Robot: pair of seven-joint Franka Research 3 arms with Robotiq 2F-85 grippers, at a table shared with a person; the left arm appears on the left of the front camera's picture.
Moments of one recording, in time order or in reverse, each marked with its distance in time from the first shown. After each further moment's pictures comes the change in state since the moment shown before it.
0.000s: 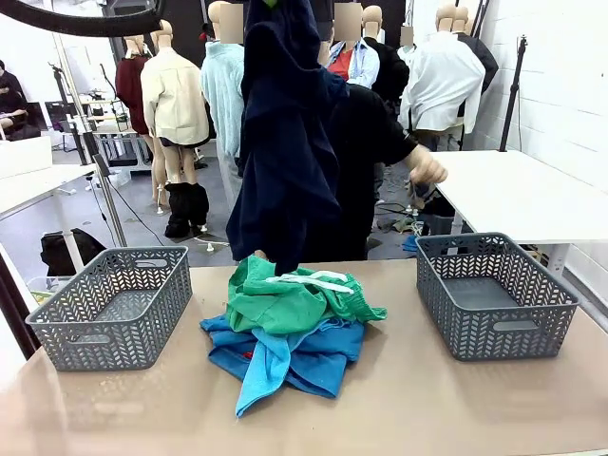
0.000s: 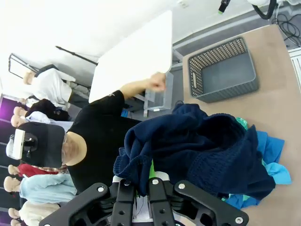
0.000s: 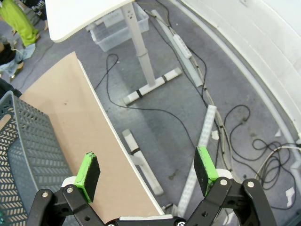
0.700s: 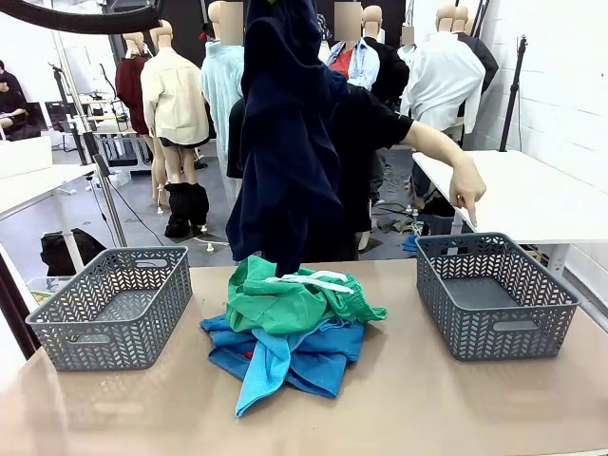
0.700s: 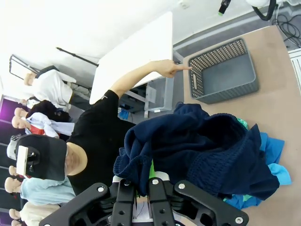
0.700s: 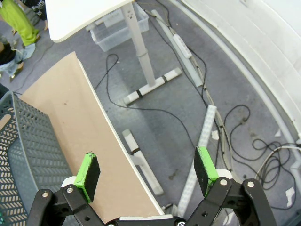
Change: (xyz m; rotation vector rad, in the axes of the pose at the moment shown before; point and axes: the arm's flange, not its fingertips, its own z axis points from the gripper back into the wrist) left arm 0.002 0.000 0.002 0.002 -0.005 -0.002; right arm 0.000 0.000 0.000 0.000 0.000 0.000
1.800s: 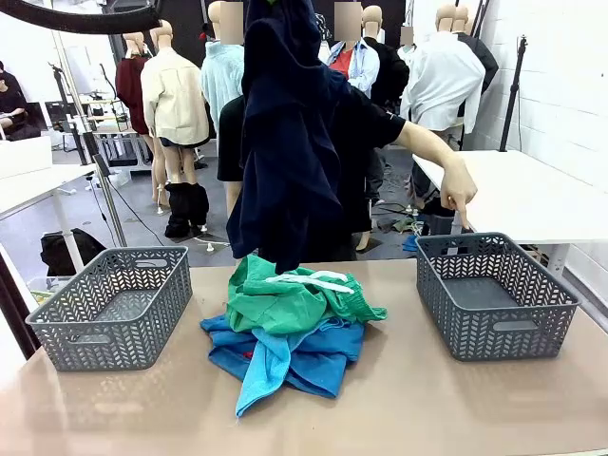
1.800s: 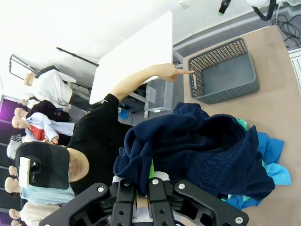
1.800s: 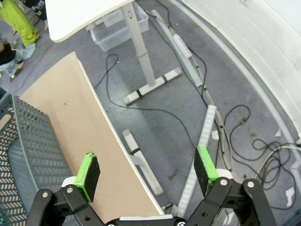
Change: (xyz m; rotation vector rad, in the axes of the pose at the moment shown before) left arm 0.000 0.000 0.000 0.000 0.000 0.000; right arm 0.000 0.000 0.000 0.000 0.000 0.000
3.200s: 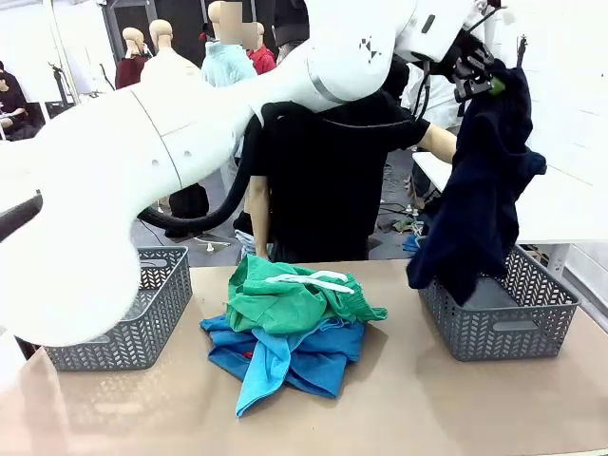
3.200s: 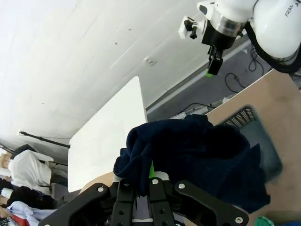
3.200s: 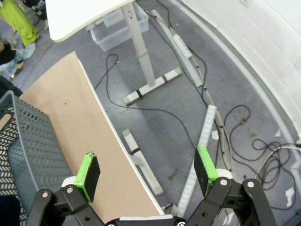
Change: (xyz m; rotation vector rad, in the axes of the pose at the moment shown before) left arm 0.134 -0.060 -0.326 -0.157 -0.331 -0.134; right arm 0.000 0.001 0.000 0.000 0.000 0.002
